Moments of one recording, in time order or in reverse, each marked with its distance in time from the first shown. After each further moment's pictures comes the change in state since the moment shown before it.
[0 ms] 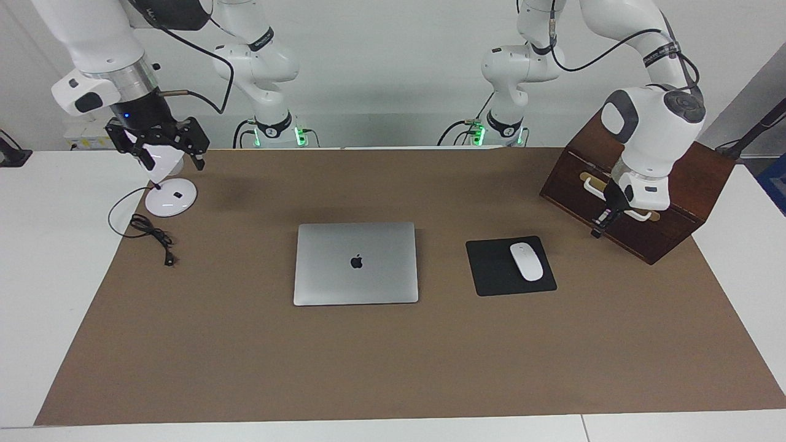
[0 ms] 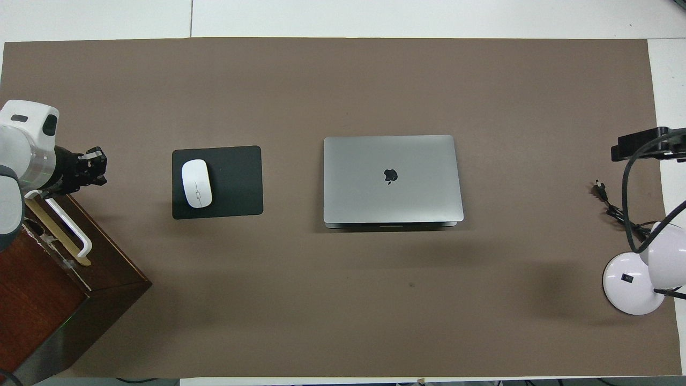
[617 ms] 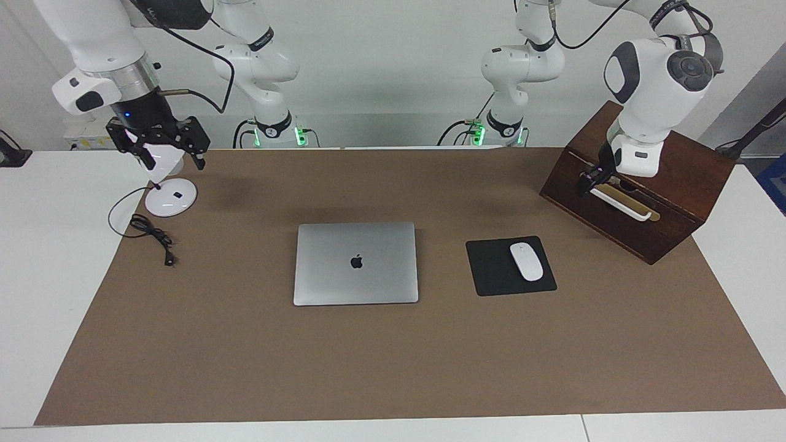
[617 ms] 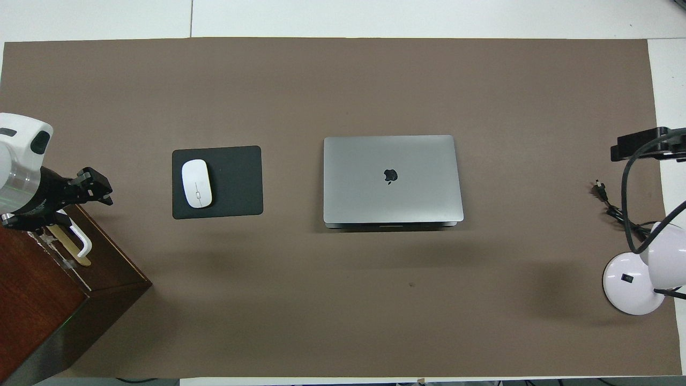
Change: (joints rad) left arm -0.001 -0.109 -0.058 0.032 0.008 -0.262 0.010; right arm 0.002 -0.001 0.000 0.000 0.000 0.001 0.000
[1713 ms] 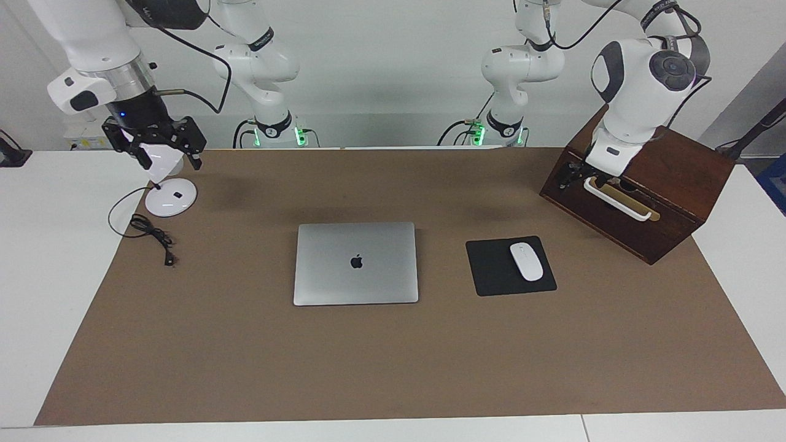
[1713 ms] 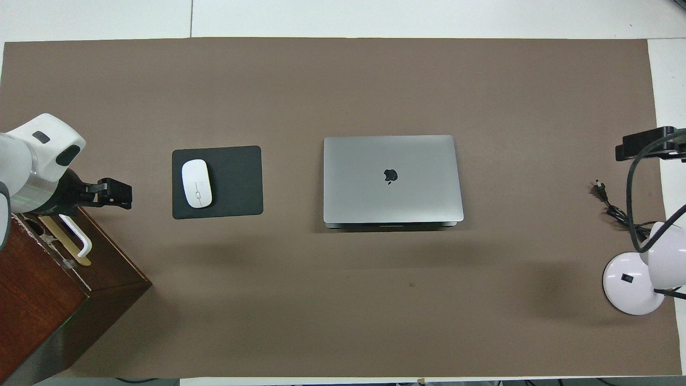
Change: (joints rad) left arm 0.020 0.000 -0.069 -0.001 -0.021 0.010 0.354; right arm -0.004 -0.001 -0.008 0.000 0.000 0.000 0.000
